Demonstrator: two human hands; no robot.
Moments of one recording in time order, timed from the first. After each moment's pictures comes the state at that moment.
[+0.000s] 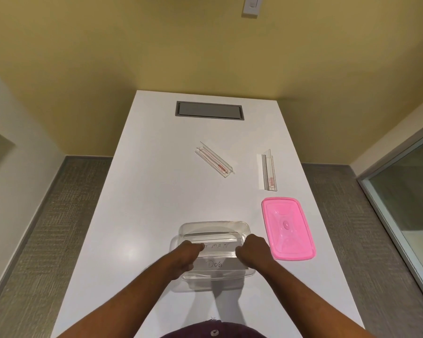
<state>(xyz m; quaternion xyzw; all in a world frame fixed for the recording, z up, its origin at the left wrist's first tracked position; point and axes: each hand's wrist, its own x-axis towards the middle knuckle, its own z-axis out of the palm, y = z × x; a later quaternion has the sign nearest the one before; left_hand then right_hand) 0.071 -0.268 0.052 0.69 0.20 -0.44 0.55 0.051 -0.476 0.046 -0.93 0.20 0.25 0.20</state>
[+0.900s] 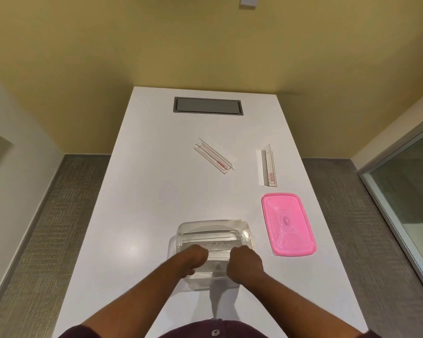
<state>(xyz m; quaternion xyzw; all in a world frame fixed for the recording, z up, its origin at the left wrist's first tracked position) 0.066 -0.290 0.032 0.76 0.19 -0.47 0.41 0.022 -0.450 0.014 -0.95 0.10 0.28 0.07</state>
